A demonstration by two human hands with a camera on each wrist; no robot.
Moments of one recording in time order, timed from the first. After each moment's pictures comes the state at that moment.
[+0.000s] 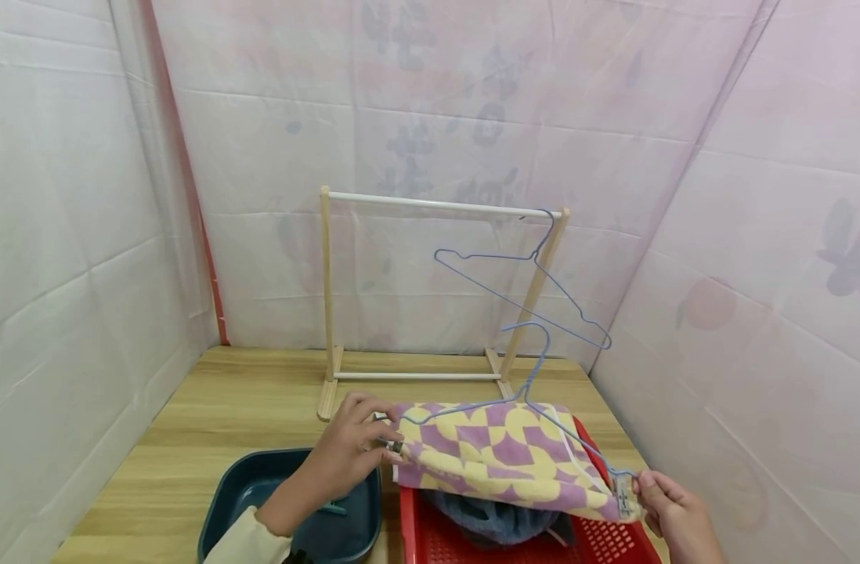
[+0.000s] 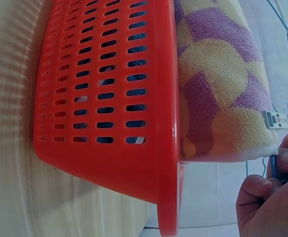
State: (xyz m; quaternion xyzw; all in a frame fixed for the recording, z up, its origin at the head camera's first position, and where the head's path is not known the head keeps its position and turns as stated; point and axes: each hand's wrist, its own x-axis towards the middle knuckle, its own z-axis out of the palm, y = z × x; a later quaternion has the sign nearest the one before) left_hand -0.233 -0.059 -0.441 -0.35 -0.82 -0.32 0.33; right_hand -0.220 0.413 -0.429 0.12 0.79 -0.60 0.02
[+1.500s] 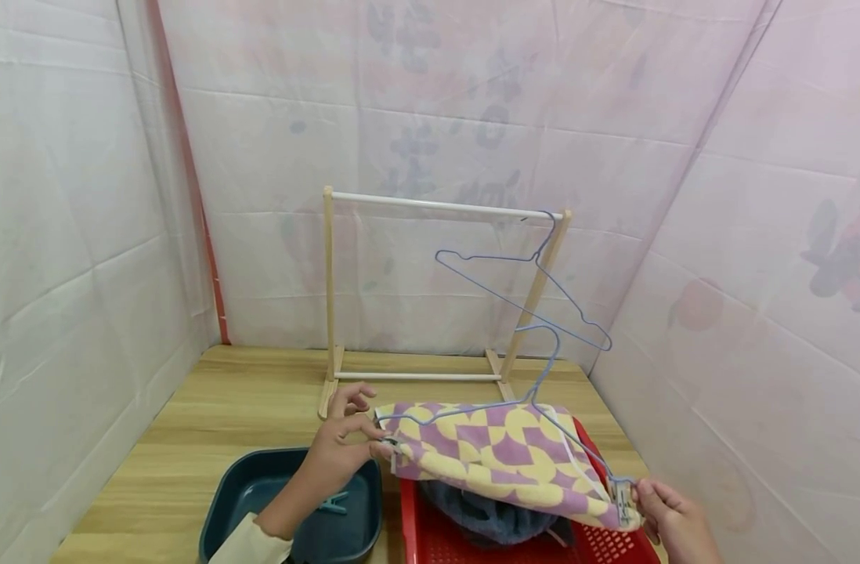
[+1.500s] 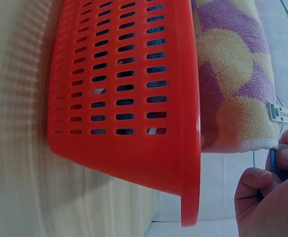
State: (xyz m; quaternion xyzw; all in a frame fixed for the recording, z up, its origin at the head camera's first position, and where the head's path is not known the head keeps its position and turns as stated) left_hand -0.221 -0.063 -0.446 -0.22 -0.76 -0.58 0.20; right_hand -0.216 0.415 -0.441 0.10 0.78 -0.62 -0.01
